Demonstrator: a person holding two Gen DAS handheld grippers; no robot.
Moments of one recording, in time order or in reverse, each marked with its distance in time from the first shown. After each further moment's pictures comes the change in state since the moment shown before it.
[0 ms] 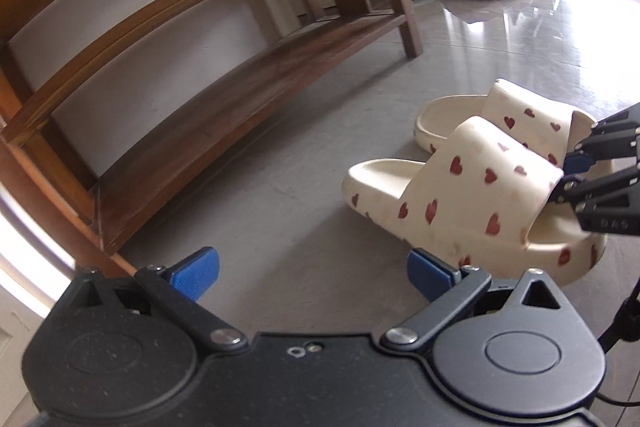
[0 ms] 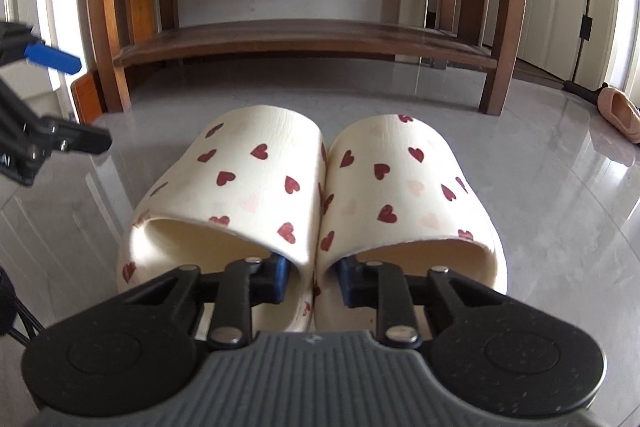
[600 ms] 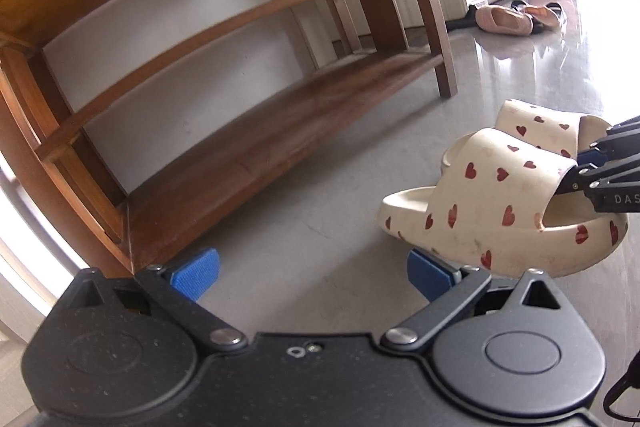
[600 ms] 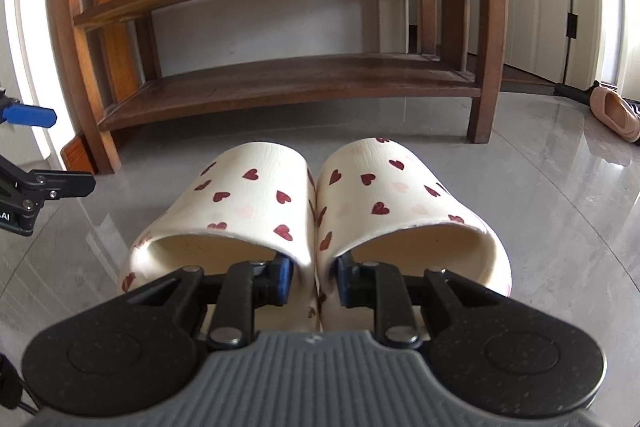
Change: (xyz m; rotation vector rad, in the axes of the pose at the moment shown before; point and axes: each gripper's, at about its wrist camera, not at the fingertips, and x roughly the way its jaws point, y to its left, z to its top) left arm -0.015 0.012 0.019 -0.052 -0.083 0.060; right arm -0.008 -0.025 0.045 0.096 -0.069 -0.004
